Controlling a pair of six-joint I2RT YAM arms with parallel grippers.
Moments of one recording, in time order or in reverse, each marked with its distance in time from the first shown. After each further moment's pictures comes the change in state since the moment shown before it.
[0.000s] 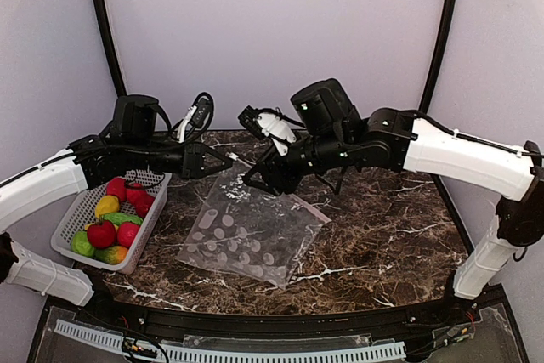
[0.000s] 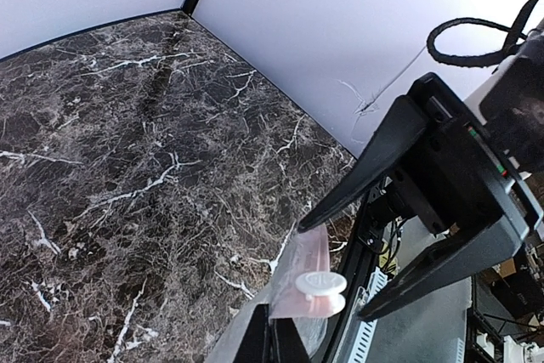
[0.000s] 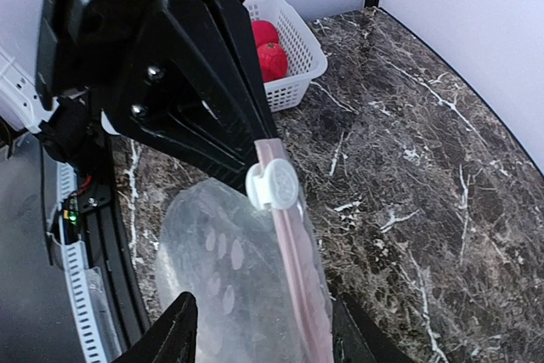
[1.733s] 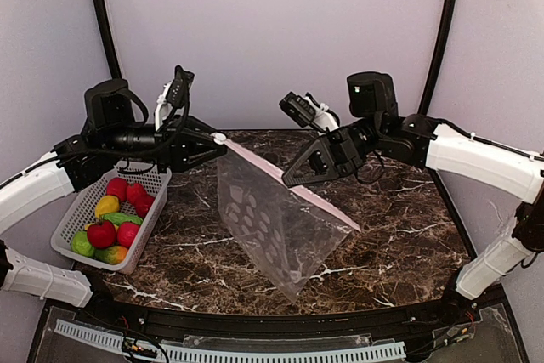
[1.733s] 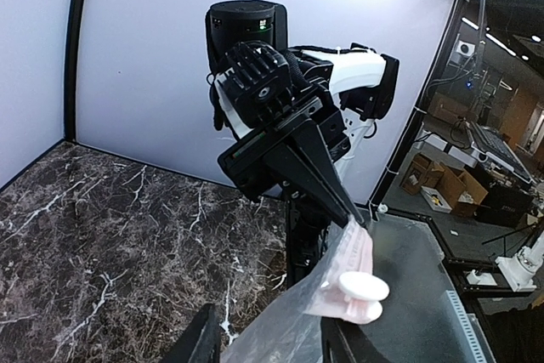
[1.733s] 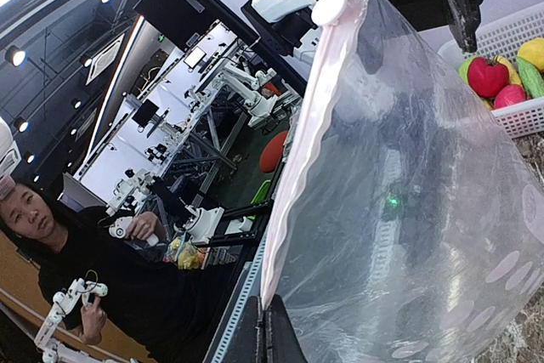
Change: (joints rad) left arm 0.000 -0.079 0.008 0.246 0.328 0.146; right arm -0.251 -0.137 -0.251 0.382 -1.200 0.463
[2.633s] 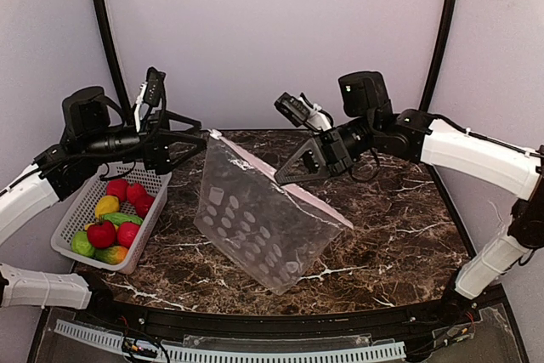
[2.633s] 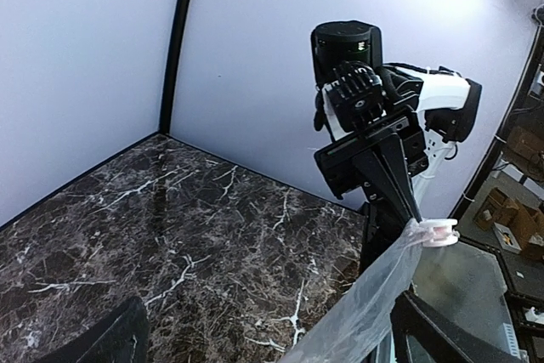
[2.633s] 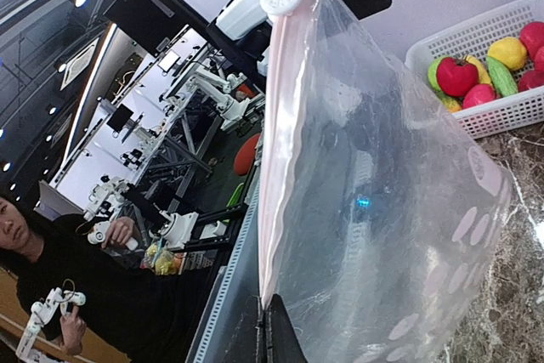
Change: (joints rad) left arm 0.134 -0.146 -0.085 -0.066 -0.184 0.014; right arm 0.000 0.047 0.064 -0.121 0.103 -0.112
